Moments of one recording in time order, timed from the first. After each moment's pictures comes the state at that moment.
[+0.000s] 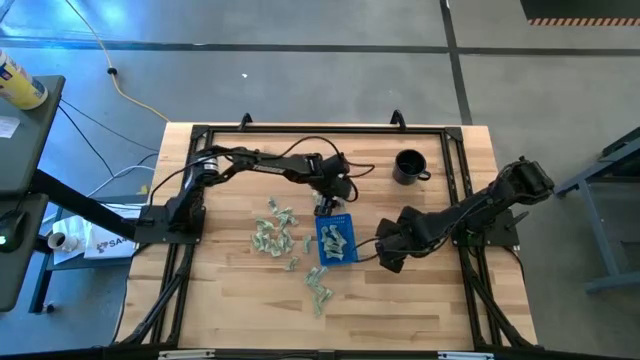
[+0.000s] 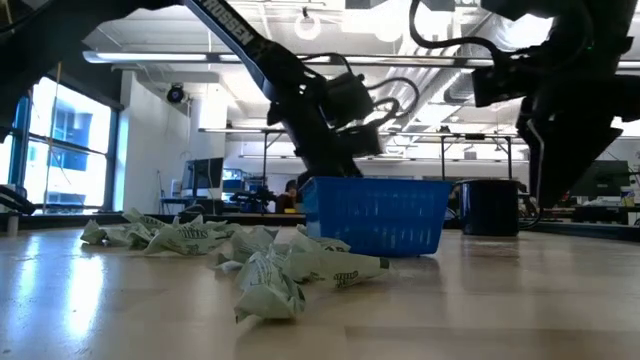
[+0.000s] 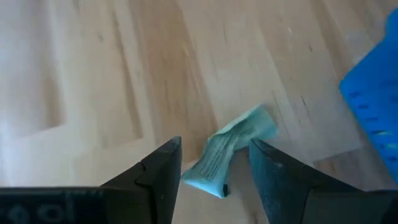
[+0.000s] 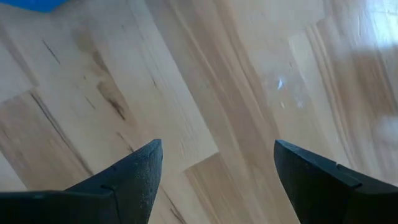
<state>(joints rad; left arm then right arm) 0.25 2.15 1.49 -0.36 0.19 0.53 0.38 1.52 0.90 -0.86 0.28 0.84</state>
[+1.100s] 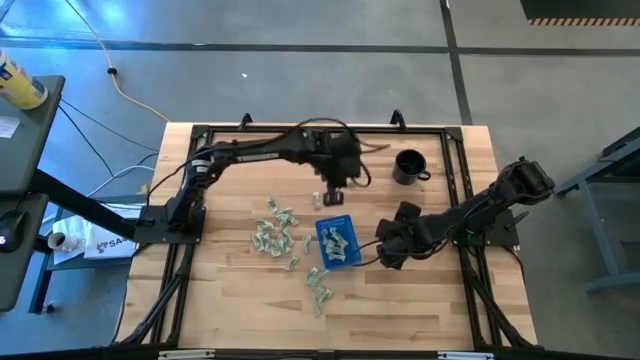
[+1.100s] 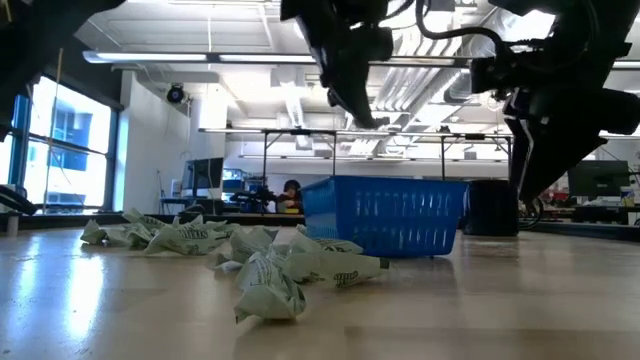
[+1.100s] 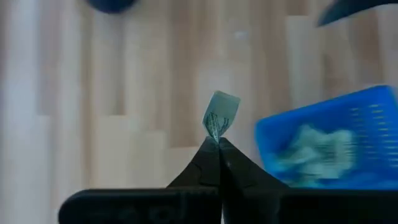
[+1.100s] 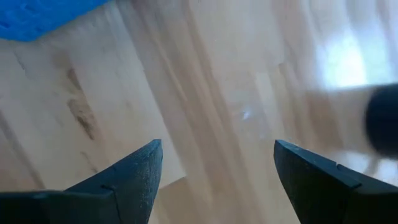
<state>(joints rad) 0.19 2.10 2.03 -1.01 0.11 0.21 0.41 1.52 0.90 -0.87 0.45 0.72</state>
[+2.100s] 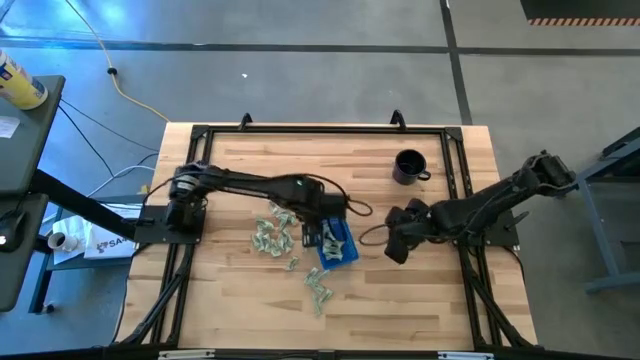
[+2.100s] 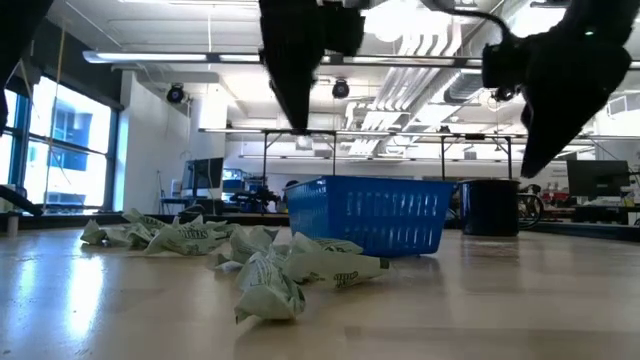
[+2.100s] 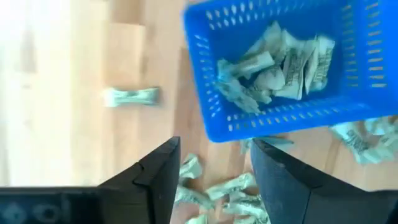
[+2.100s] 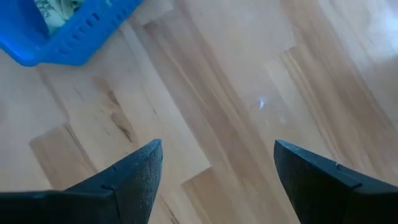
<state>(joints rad) -0.06 1.96 1.81 -1.21 -0.17 -0.17 0.32 1.30 0.78 -0.76 0.28 0.82</state>
